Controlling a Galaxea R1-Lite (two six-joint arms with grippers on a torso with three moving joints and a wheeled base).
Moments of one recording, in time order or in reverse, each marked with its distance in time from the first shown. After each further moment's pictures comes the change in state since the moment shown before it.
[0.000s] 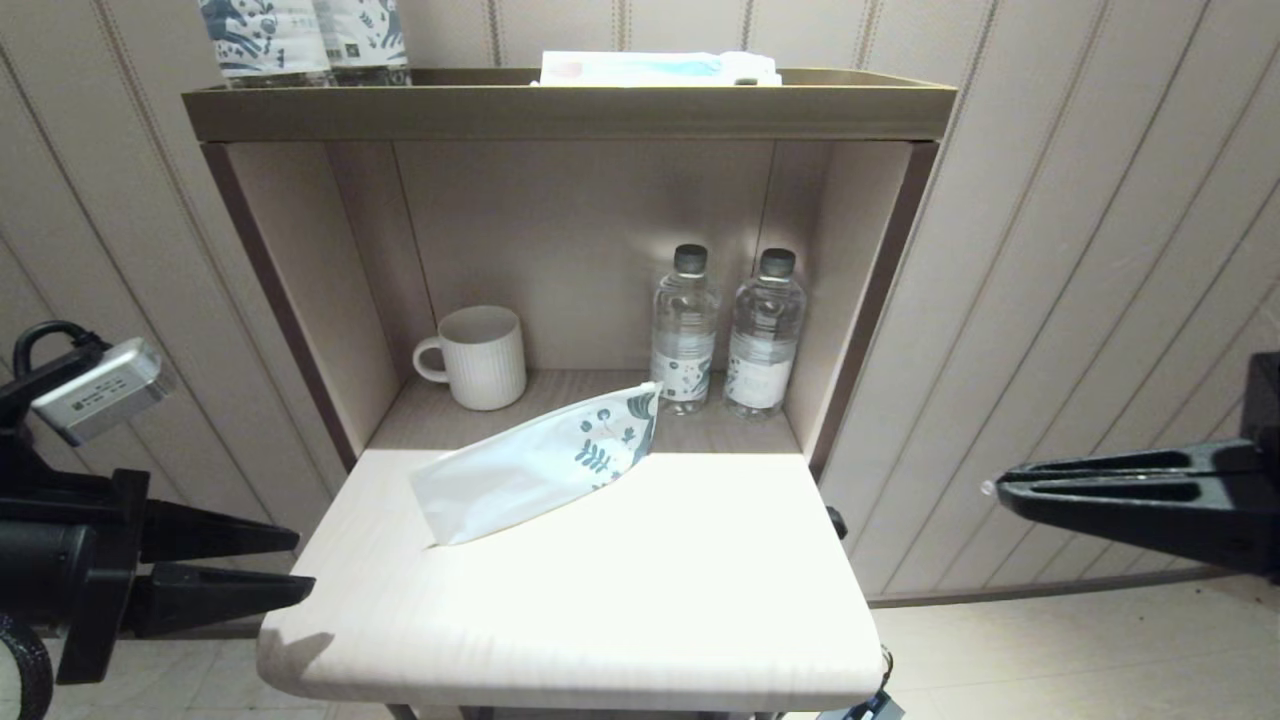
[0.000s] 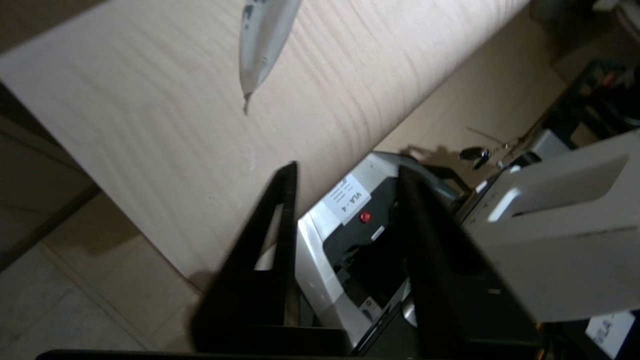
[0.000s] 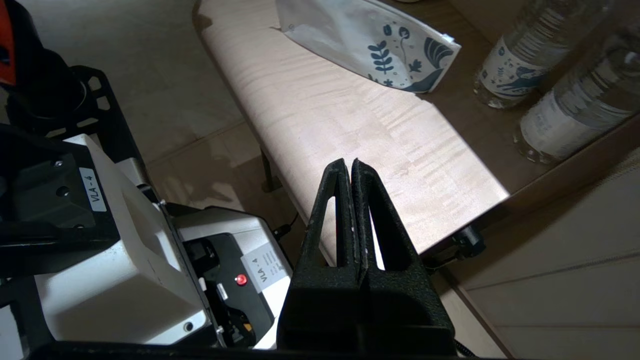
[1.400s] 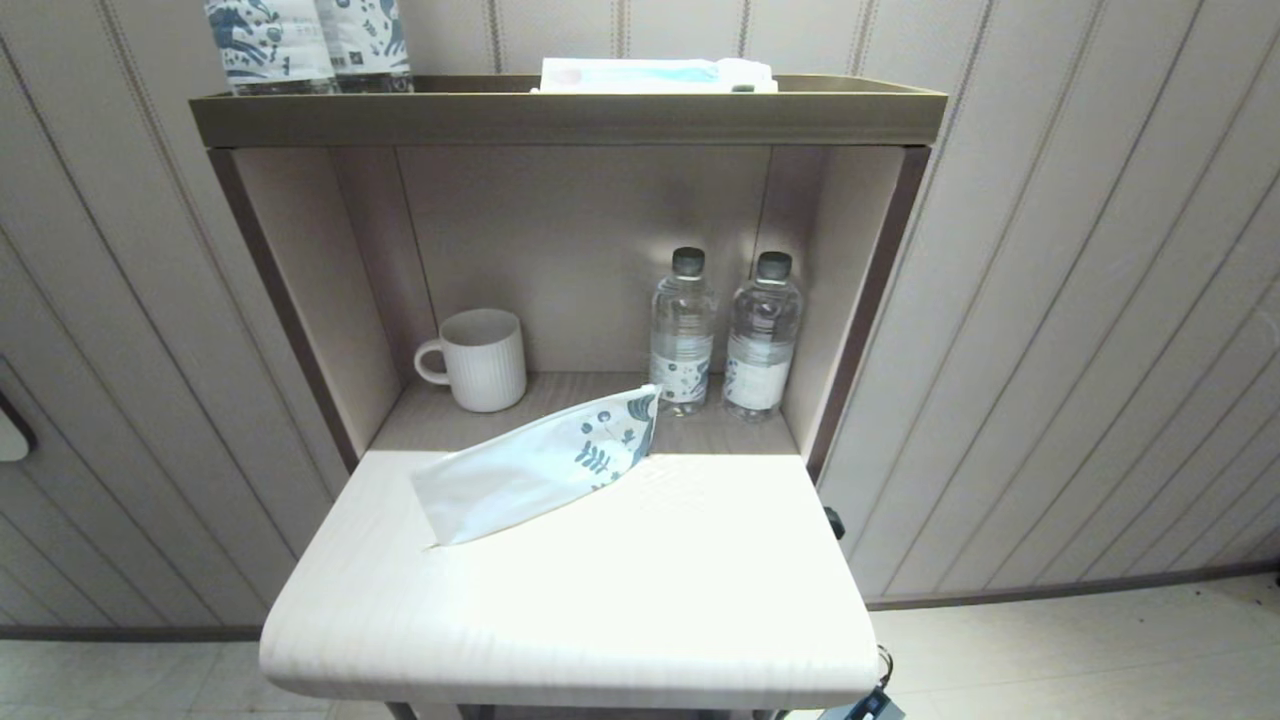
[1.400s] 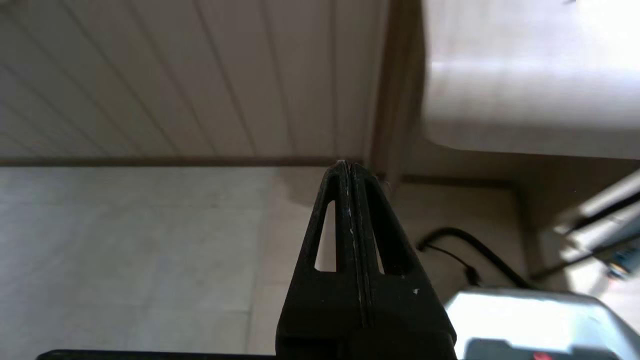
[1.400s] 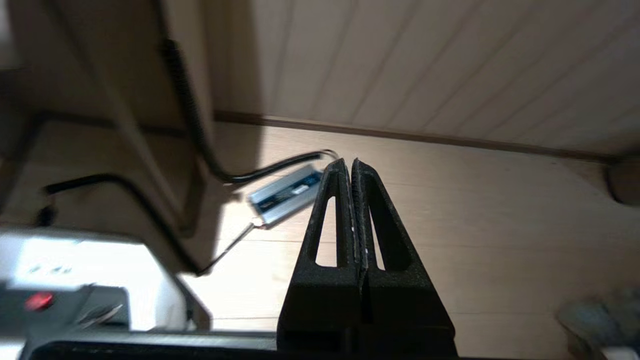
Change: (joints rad) left arm 0.115 -0.968 0.717 -0.300 0.718 -0.397; right arm -0.451 -0.795 0.786 0.033 -0.541 0.119
